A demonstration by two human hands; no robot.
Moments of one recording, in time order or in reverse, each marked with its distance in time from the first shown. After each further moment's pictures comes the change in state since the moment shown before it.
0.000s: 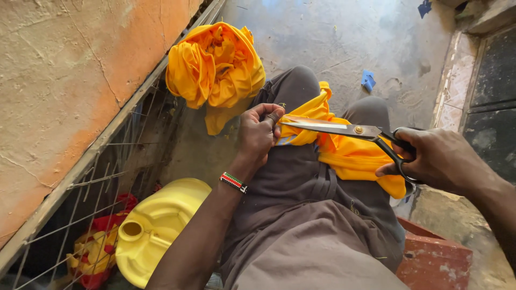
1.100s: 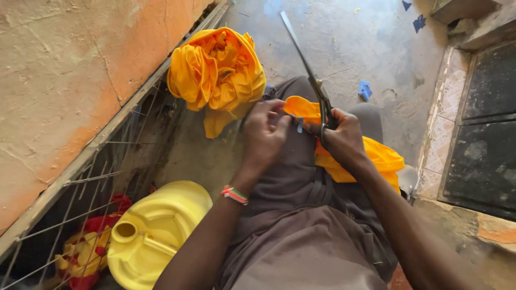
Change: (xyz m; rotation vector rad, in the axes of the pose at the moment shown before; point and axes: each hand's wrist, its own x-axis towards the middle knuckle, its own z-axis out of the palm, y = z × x) left_hand -0.011 0.006 -0.001 0.603 0.030 0.652; right_hand 0.071 -0.147 0.020 1.489 0.409 -0.037
